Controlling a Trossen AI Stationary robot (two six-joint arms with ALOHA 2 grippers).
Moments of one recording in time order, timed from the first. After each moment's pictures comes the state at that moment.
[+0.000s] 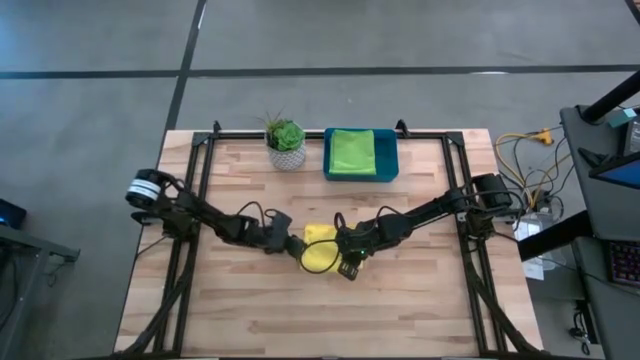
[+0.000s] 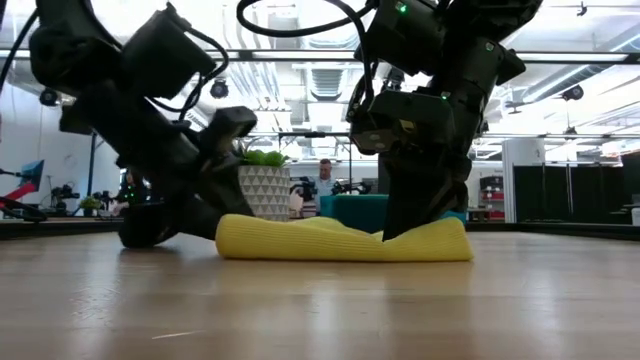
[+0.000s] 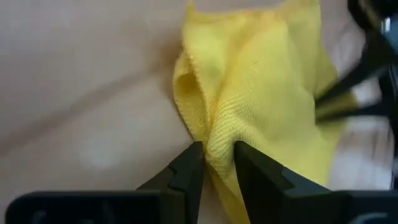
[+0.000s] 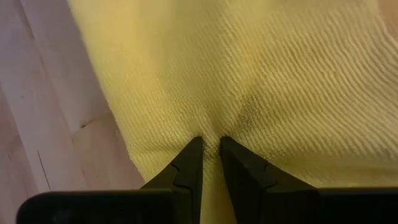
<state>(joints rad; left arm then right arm) -0.18 1.68 0.53 0.44 -0.23 -1.25 0.20 1.88 1.05 -0.28 -0.03 0.69</state>
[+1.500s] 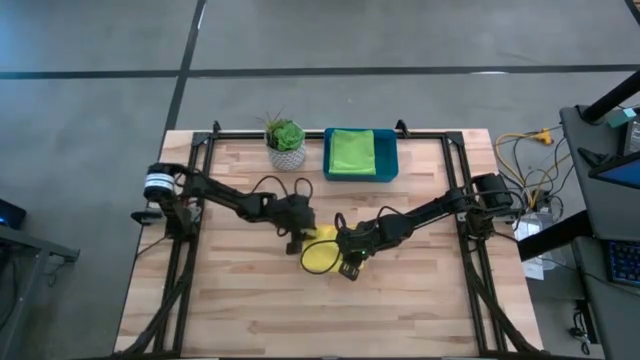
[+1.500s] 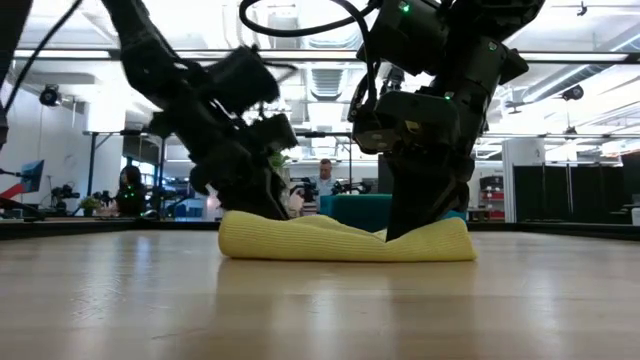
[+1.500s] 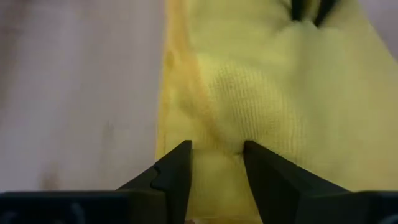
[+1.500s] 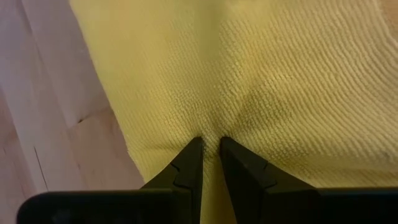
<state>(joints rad) 0.06 1.75 0.74 0.24 0.15 0.06 0.21 1.88 1.04 -0.28 -0.02 0.68</state>
